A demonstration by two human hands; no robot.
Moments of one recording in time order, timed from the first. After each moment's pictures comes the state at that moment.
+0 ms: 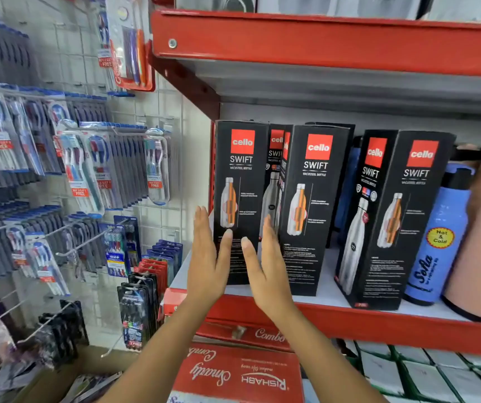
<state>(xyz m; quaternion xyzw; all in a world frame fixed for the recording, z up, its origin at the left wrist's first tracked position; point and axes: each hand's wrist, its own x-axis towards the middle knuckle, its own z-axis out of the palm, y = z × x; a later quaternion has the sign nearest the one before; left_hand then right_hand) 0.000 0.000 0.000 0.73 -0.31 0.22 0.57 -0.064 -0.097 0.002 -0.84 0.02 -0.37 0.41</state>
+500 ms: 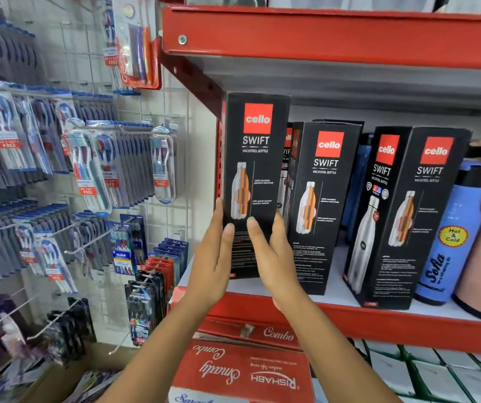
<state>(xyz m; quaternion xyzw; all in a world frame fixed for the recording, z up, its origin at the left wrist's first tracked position) -0.014 0.022 0.018 0.66 -0.38 0.15 0.63 -0.069 -0.079 0.038 -0.75 0.03 -0.35 0.55</state>
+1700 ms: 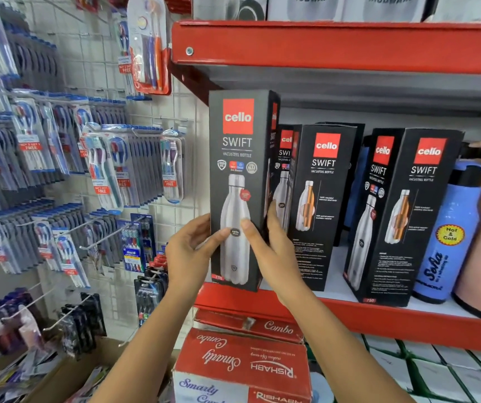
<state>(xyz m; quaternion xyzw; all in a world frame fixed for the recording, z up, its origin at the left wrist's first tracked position) -0.020 0.050 0.028 0.61 -0.23 0.15 0.74 -0.081 -0.079 0.043 -0.81 0.02 -0.32 0.50</state>
